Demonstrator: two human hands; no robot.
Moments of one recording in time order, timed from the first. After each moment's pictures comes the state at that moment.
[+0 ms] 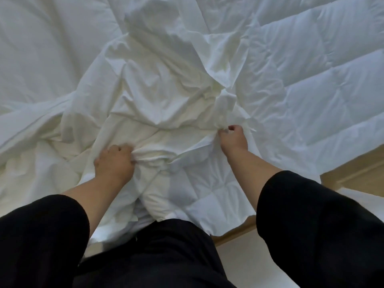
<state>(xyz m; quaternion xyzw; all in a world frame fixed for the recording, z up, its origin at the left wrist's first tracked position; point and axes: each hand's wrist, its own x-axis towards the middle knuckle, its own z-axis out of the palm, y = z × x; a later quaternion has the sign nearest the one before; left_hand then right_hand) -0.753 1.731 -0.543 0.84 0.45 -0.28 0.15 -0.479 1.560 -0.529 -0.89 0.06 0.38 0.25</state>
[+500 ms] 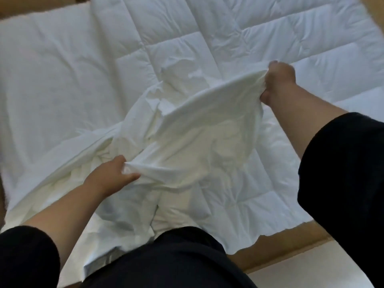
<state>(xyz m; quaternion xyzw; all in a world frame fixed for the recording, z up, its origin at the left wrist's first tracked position) -0.799 1.773 -0.395 0.78 0.50 -0.25 0.29 -0.340 1.685 -0.359 -0.80 0.02 0.30 0.51</state>
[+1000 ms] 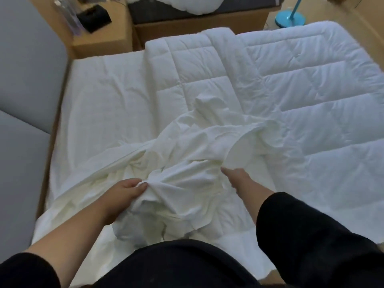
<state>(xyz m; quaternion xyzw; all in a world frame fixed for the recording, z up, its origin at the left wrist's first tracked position) -0.852 1.727 -0.309 0.56 0.56 -0.04 0.61 -0.534 1.608 -0.420 -0.81 0.00 0.52 0.28</state>
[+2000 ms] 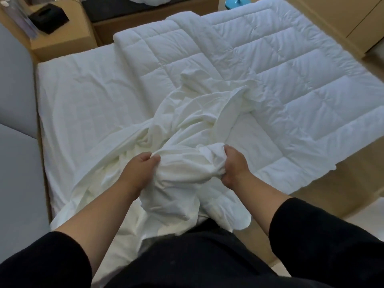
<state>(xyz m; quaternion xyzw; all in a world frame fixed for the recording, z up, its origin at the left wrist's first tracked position) -0.929 1.699 -0.305 0.62 0.53 0.02 0.58 -0.735 1.544 -0.363 -0.62 0.19 0.45 0.62</state>
